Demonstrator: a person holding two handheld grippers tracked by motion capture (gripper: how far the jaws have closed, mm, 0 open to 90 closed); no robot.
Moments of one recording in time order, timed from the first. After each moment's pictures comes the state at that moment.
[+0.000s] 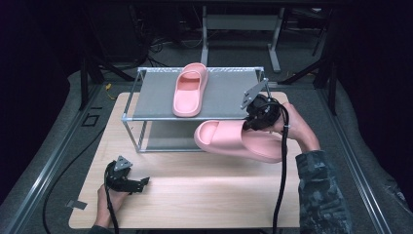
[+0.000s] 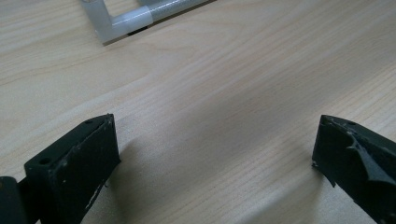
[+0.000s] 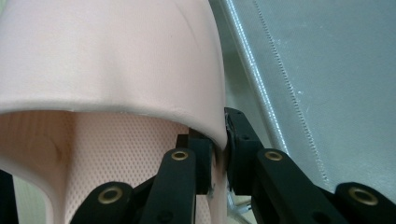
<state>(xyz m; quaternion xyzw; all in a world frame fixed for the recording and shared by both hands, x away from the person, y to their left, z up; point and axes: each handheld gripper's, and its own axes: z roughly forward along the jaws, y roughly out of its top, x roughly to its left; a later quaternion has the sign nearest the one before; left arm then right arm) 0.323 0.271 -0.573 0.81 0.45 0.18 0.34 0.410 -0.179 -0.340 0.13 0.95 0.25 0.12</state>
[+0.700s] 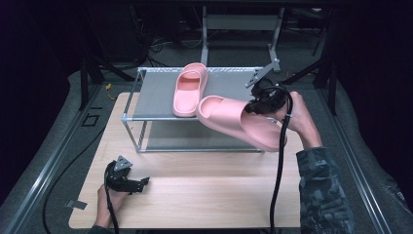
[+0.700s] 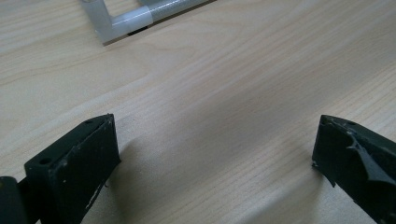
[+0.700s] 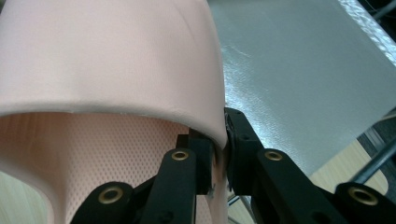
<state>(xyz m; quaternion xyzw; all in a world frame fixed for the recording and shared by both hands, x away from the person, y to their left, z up) 0.323 0.271 -0.573 0.80 0.45 0.19 0.34 0.417 -0.186 -0.303 0.25 0.91 0.28 0.17</state>
